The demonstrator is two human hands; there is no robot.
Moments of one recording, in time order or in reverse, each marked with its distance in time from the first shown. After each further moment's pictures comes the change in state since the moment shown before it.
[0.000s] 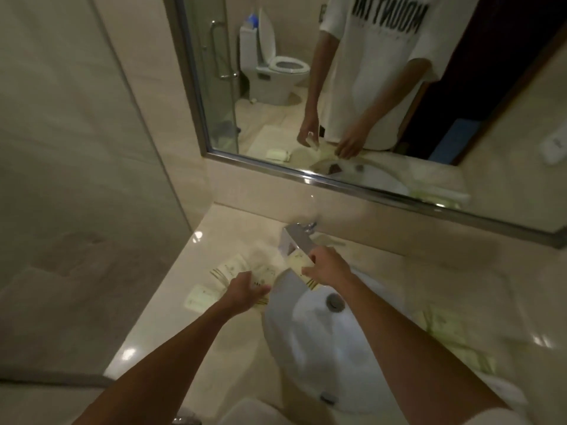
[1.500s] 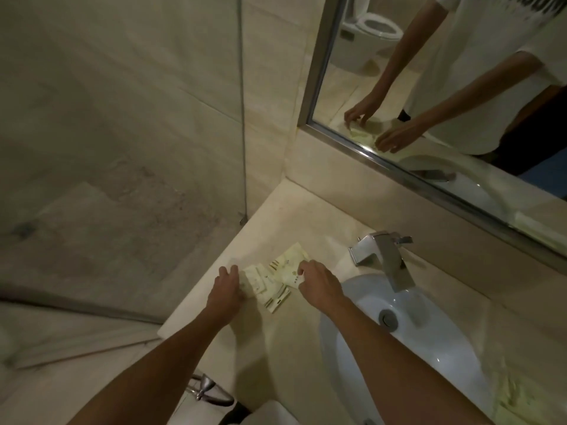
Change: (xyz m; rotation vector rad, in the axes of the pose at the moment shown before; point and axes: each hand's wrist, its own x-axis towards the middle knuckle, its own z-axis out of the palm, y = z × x) left_hand -0.009 -0.158 -0.071 0.314 0.222 -0.302; right_hand 0.060 -0.115 0.139 -0.191 -0.126 -0.244
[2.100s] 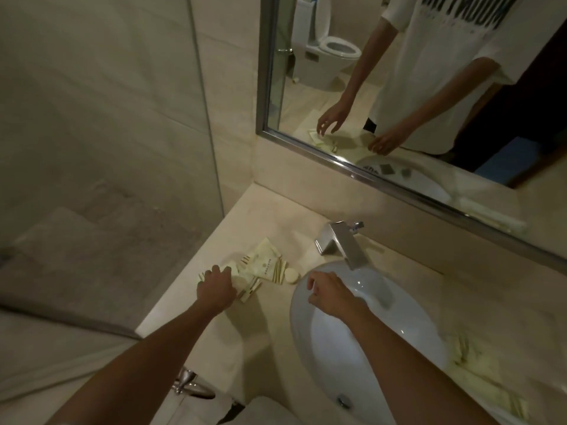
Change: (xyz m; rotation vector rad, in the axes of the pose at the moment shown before) left_hand -0.030 0.057 0.000 0.316 0.000 0.007; right_hand -0.089 0.073 -0.038 0.152 -0.037 0.081
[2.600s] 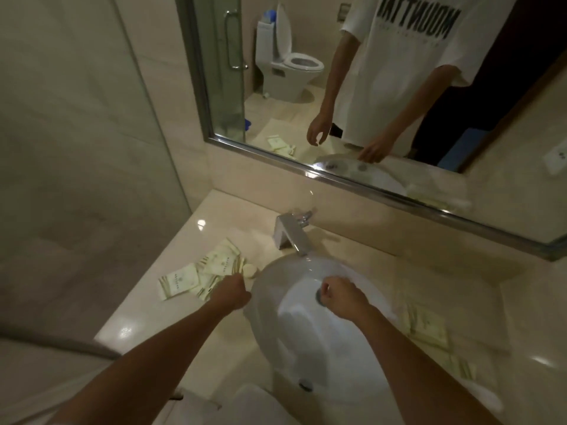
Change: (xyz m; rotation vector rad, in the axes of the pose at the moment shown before) left_hand -0.051 0.130 0.011 -0.204 -0.099 0.081; right_hand -0.081 0.116 -0.039 -0.017 0.120 0.119
